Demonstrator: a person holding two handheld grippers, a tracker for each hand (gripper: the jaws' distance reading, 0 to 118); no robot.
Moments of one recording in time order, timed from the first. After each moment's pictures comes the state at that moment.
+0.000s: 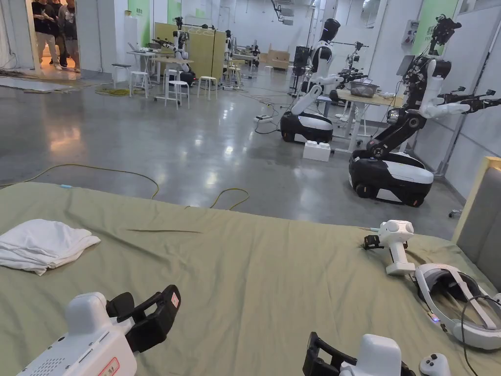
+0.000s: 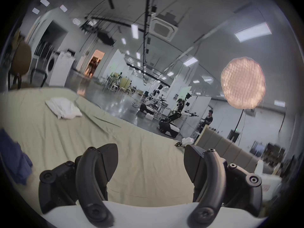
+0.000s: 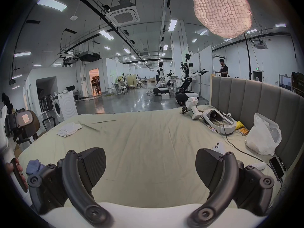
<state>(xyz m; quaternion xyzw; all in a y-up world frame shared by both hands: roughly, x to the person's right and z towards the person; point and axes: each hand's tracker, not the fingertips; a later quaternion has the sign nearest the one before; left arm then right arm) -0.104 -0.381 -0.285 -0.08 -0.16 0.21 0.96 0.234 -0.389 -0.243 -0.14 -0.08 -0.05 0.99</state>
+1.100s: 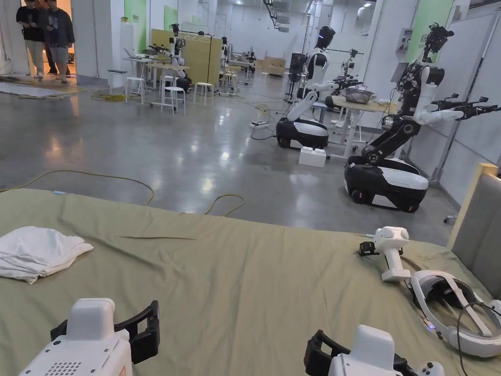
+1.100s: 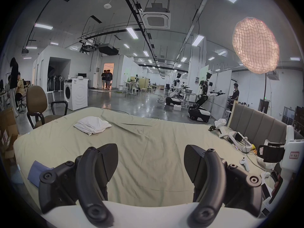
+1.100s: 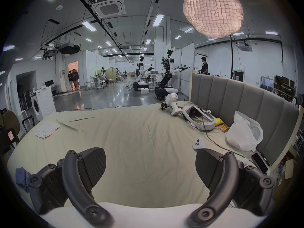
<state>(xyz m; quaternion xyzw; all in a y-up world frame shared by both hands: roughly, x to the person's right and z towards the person) -0.087 -0.377 -0.292 -0.12 -0.03 0.06 0.99 0.222 -0.376 -0.269 -0.17 -0.20 -0.04 0.96</state>
